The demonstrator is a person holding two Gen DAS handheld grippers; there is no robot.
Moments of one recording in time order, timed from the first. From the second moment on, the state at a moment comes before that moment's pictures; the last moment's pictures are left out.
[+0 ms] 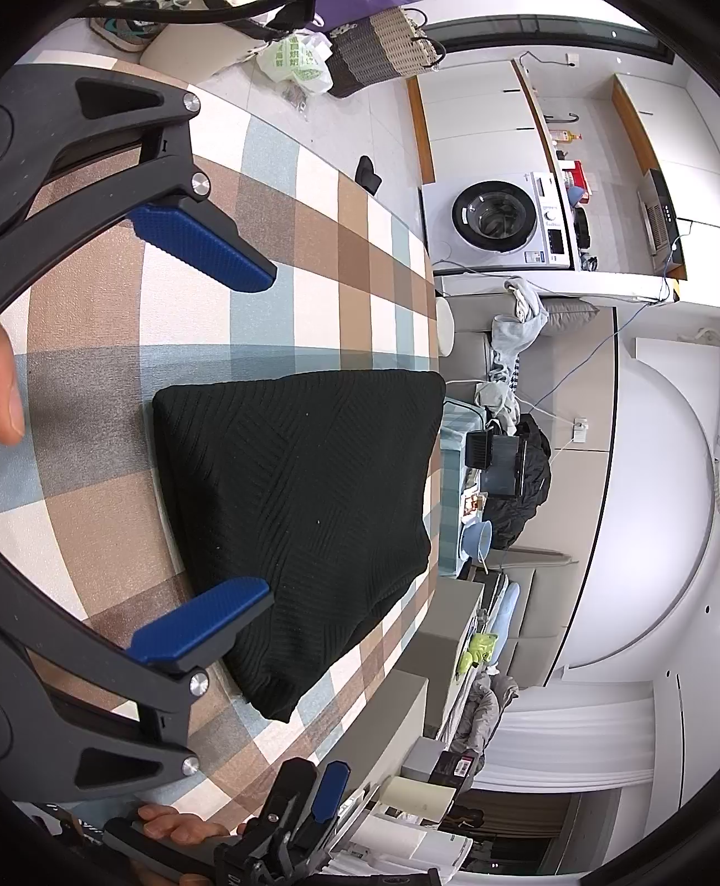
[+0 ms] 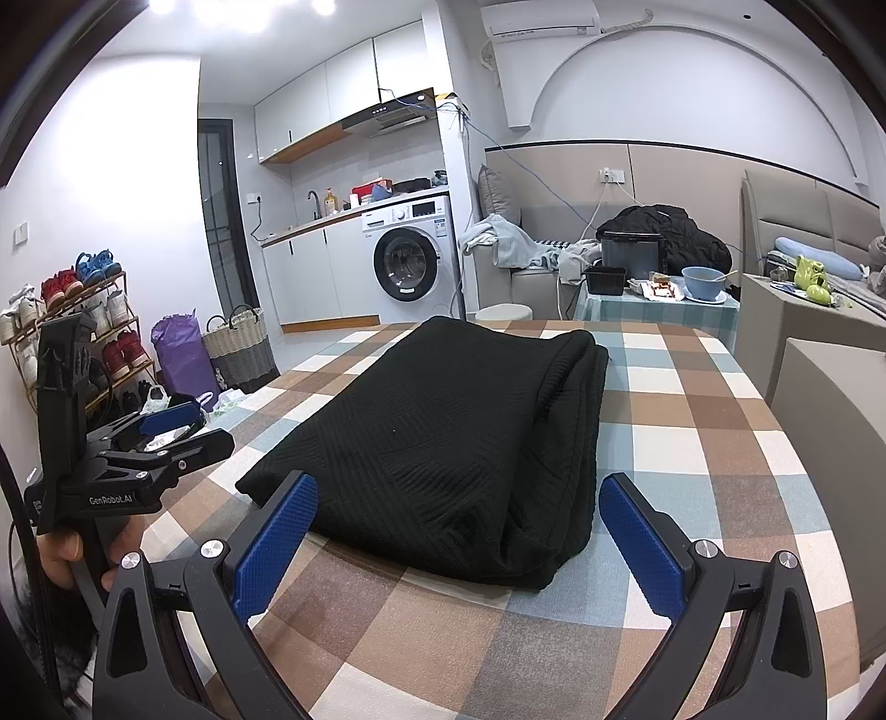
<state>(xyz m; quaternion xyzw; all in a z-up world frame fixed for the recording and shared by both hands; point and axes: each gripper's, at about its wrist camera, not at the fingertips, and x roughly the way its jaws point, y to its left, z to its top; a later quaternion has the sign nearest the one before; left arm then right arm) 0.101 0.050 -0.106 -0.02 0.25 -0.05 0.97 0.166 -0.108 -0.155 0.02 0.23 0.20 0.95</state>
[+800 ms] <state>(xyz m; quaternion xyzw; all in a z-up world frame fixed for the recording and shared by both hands) 0.100 0.051 -0.105 -0.02 0.25 -0.05 0.97 0.167 -0.109 -0.156 0.02 0.23 0.20 0.95</state>
